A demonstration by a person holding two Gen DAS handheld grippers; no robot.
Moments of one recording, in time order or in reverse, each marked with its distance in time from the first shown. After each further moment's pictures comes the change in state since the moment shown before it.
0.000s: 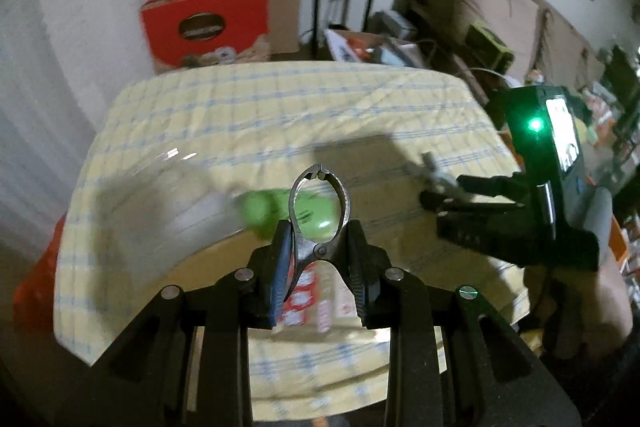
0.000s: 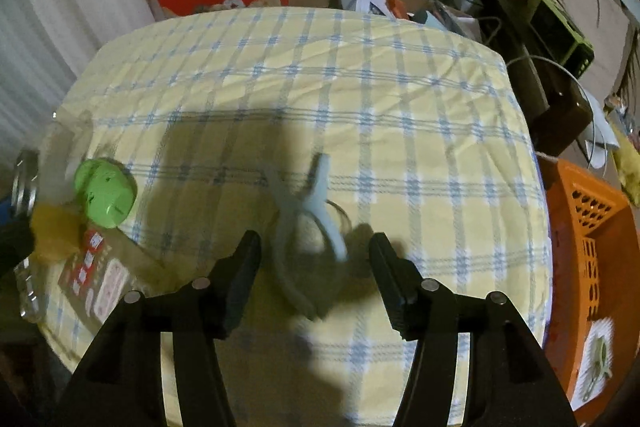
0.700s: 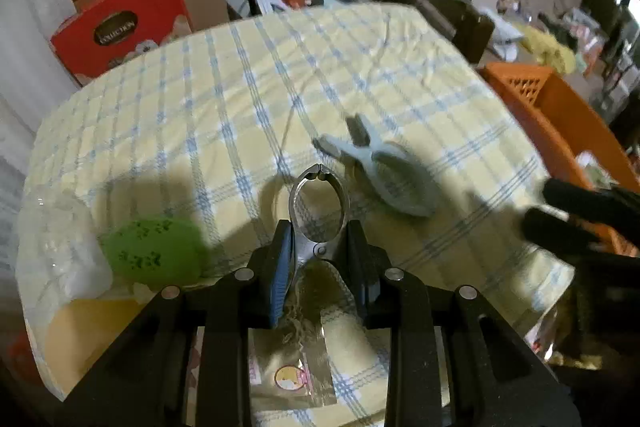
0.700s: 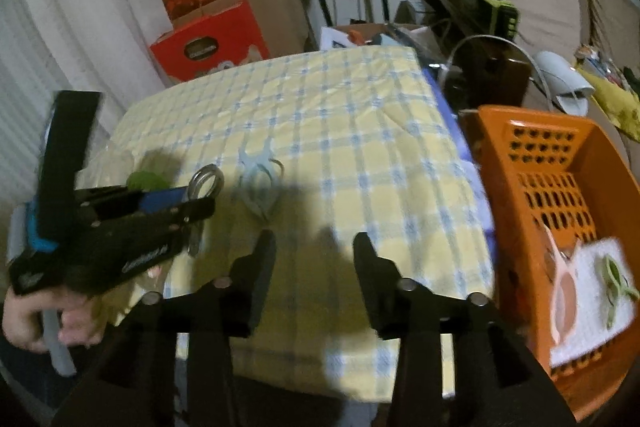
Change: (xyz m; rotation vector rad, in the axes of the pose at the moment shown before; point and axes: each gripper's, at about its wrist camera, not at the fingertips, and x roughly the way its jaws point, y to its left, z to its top) left arm 0.077 -0.096 0.013 0.204 0.134 -0.043; right arm -0.084 -0.064 -0.072 0.182 -0.181 0.118
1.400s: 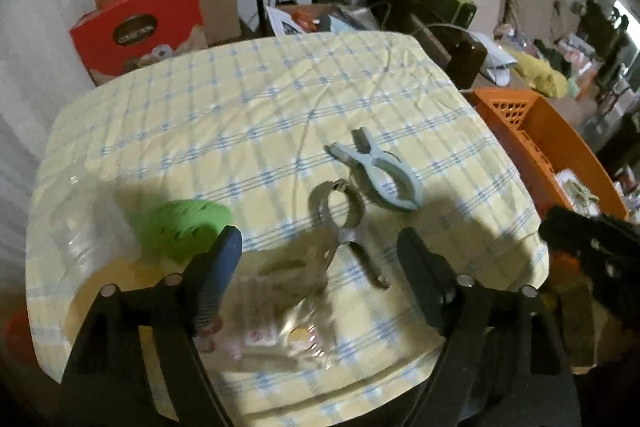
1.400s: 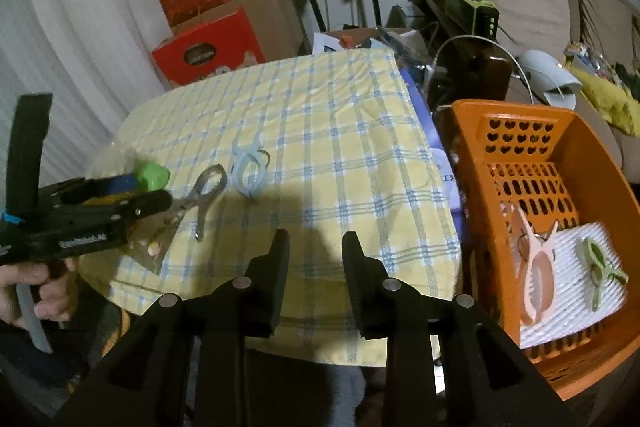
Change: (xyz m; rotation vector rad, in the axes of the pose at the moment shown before) left arm -0.031 0.011 -0.007 -0.041 -0.020 -0.019; right arm -0.034 -0.019 -0.023 0.027 -0.030 0.003
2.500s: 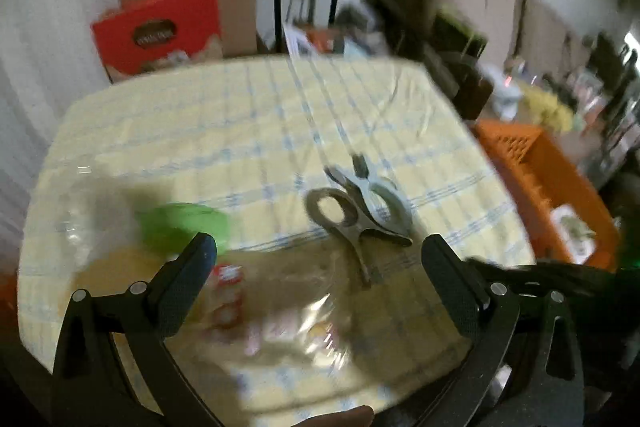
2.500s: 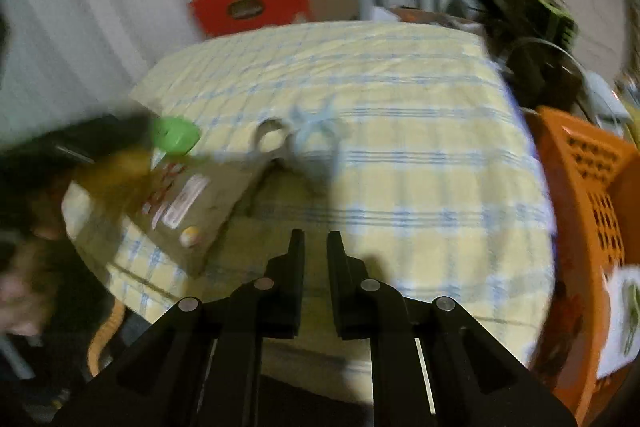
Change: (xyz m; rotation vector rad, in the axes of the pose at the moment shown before) left arm 0.001 -0.004 0.003 -0.107 -0.081 0.019; right arm 0.058 0.042 -0.004 -0.125 0.078 0.053
